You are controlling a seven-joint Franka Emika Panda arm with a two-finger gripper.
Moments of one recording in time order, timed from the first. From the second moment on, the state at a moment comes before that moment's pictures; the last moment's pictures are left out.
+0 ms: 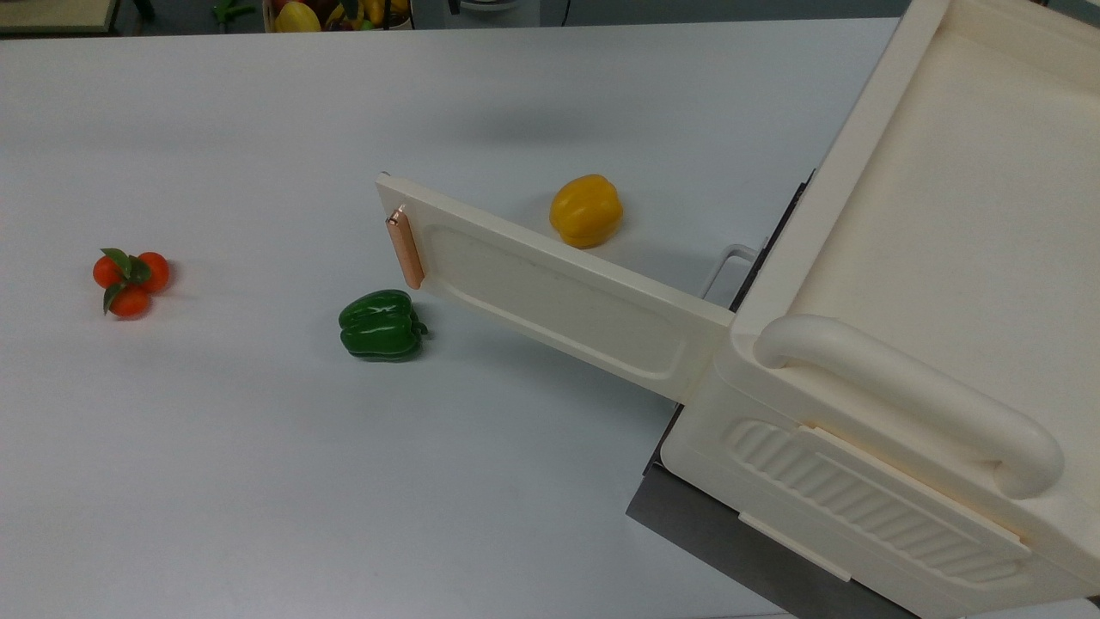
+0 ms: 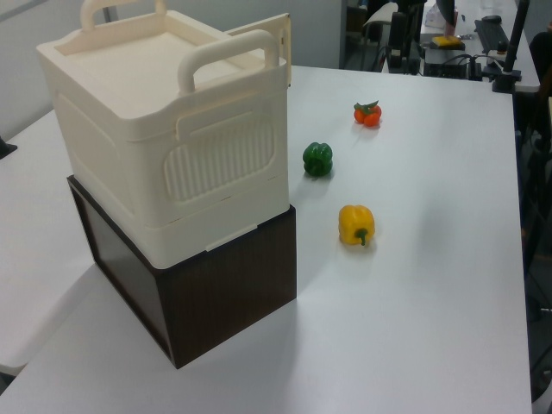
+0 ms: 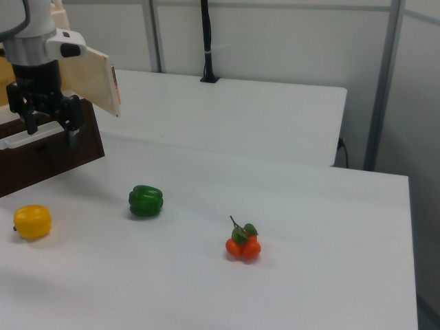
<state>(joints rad) 0.00 -0.02 -0.04 -1.63 0.09 1.62 -0.09</state>
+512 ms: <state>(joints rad) 0.00 -0.02 -0.04 -1.63 0.09 1.62 -0.10</state>
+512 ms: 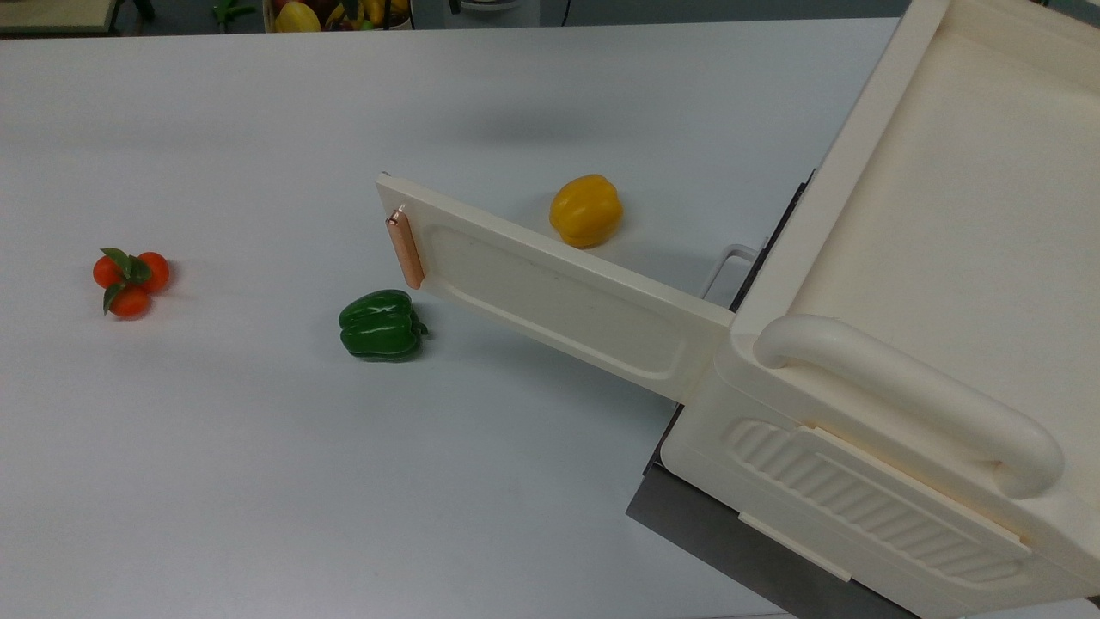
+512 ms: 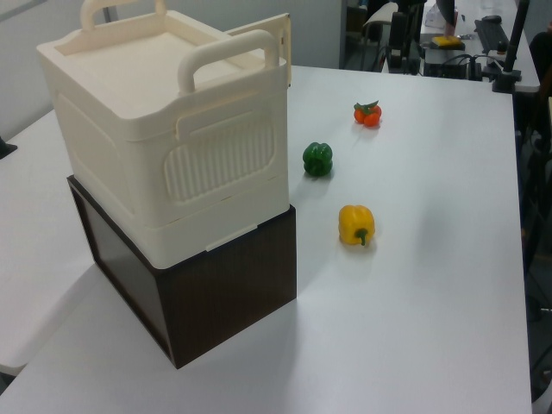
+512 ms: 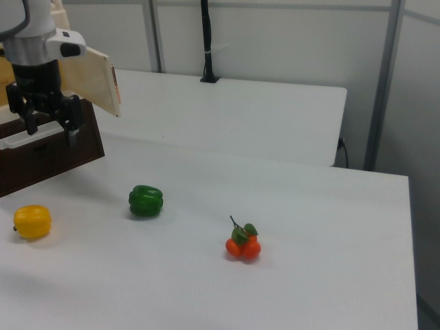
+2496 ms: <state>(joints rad) -0.09 0.32 -0.04 -1.47 0.66 2.64 0.20</state>
